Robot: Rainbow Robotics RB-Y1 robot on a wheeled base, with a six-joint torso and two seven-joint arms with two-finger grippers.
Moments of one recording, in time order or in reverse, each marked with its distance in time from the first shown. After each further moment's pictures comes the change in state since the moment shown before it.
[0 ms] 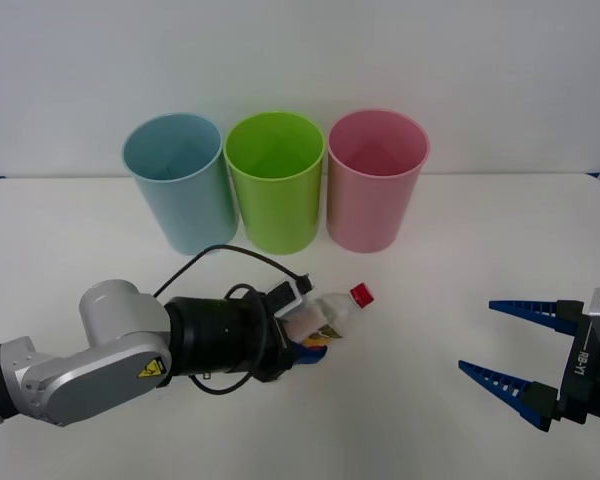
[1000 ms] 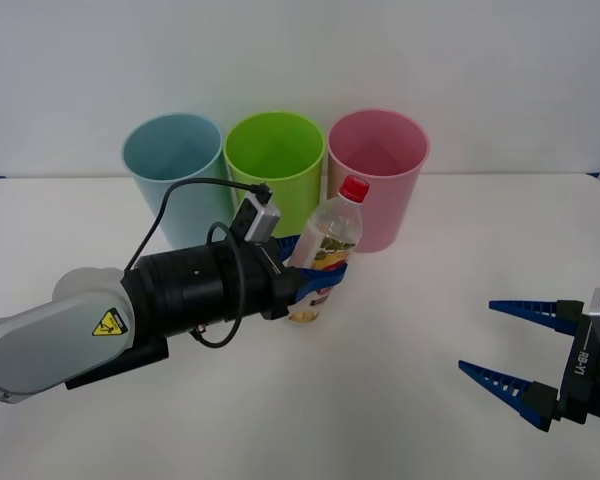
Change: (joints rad) right arm 0.000 0.000 0.000 0.000 0.000 0.000 0.000; left arm 0.010 0.093 0.113 -0.123 0.425 0.276 -0.132
